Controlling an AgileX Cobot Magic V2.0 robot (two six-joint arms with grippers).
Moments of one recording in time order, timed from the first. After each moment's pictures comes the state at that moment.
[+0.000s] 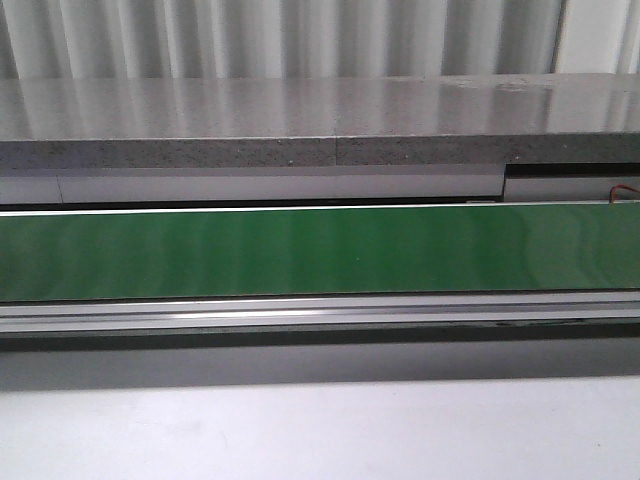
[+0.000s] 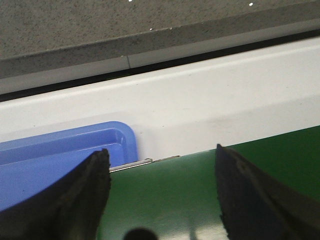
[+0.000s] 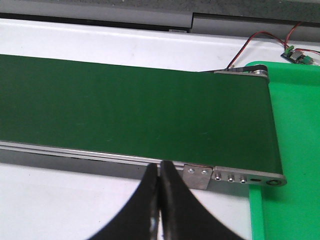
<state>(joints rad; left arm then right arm) 0.19 1.24 -1.00 -0.55 0.58 0.78 -0.04 0.53 -0.53 0.18 0.59 -0.17</state>
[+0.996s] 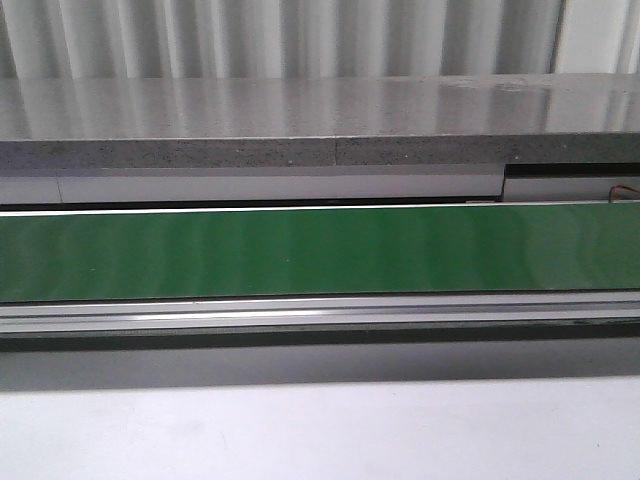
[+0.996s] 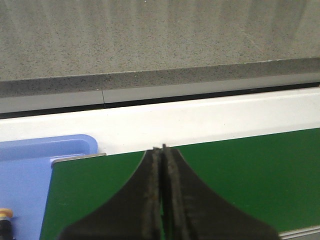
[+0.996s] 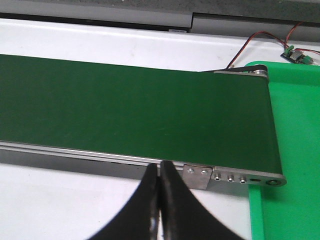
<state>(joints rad) 0.16 0.65 -0.60 -0.73 0.51 0.78 -0.04 0.53 -0.53 0.18 0.59 -0.17</state>
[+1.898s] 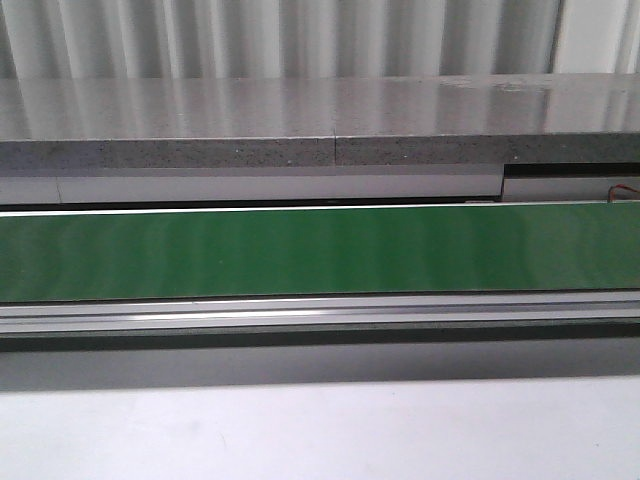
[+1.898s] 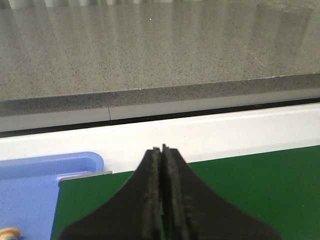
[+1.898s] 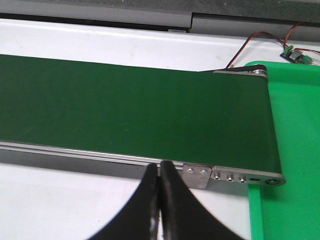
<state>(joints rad) 0.08 0.64 -0.60 -0.68 0.41 0.73 -0.04 0.53 -0.53 0.18 0.59 -0.17</state>
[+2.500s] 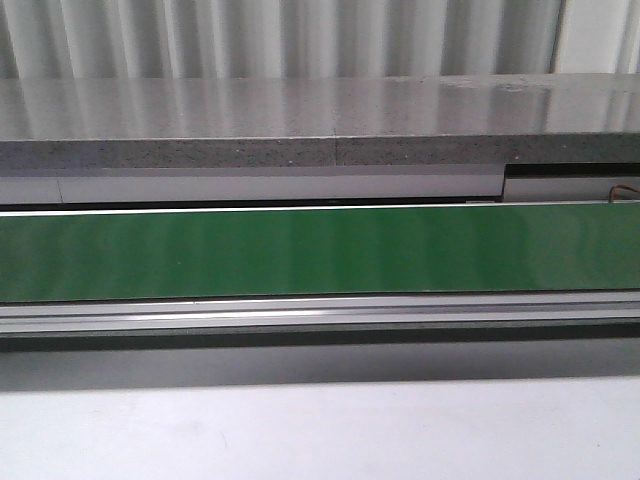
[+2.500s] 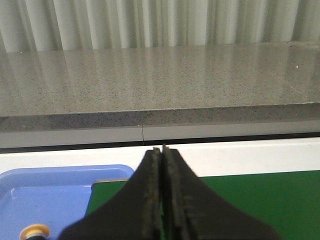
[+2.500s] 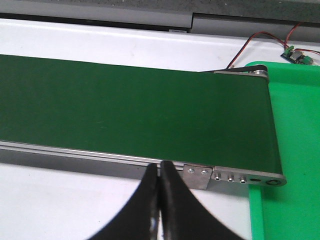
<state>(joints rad) -0.05 0.43 -0.27 0.07 -0.01 -0.03 -0.04 0.53 -0.53 0.18 0.59 -0.17</state>
